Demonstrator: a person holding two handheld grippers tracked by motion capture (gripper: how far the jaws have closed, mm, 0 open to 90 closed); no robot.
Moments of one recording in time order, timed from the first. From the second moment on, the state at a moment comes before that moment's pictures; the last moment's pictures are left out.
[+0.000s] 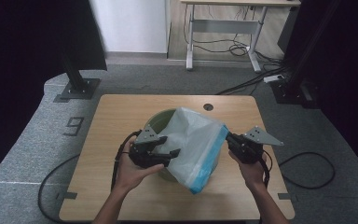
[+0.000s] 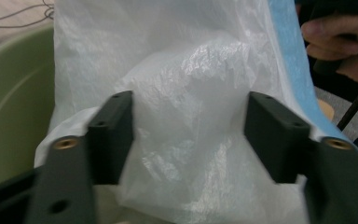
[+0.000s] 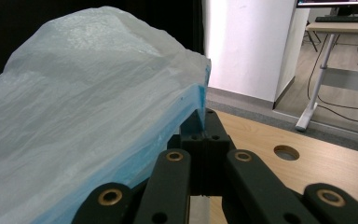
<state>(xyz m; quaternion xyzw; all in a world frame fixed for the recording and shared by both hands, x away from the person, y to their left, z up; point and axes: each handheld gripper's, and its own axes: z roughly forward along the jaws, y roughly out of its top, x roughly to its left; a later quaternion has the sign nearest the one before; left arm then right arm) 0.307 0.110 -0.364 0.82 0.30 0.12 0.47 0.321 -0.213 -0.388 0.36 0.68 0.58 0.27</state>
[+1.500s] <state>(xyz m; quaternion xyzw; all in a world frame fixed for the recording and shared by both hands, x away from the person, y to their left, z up) 0.331 0.135 -0.366 0.75 0.37 0.11 0.54 0.294 -0.210 -0.437 0.39 0.67 0.61 0.16</state>
